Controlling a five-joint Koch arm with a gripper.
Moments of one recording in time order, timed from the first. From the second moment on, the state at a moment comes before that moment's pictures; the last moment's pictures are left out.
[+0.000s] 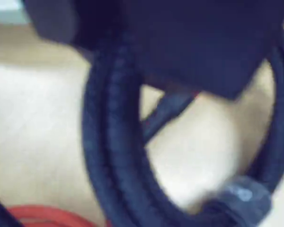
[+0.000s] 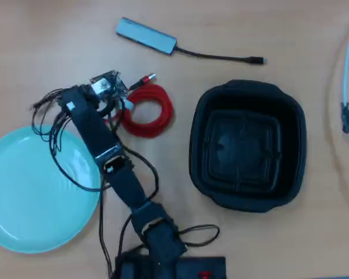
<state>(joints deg) 58.0 47.7 26.9 97.5 19.9</state>
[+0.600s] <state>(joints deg) 73.2 80.3 26.9 104.5 17.1</state>
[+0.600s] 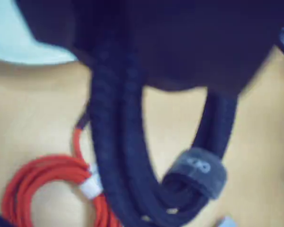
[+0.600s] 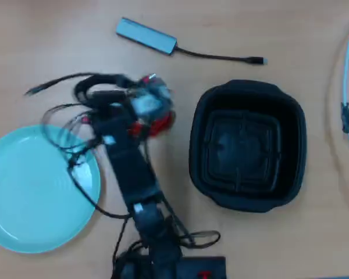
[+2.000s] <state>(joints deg) 121.3 80.9 56.0 107.0 22.8</state>
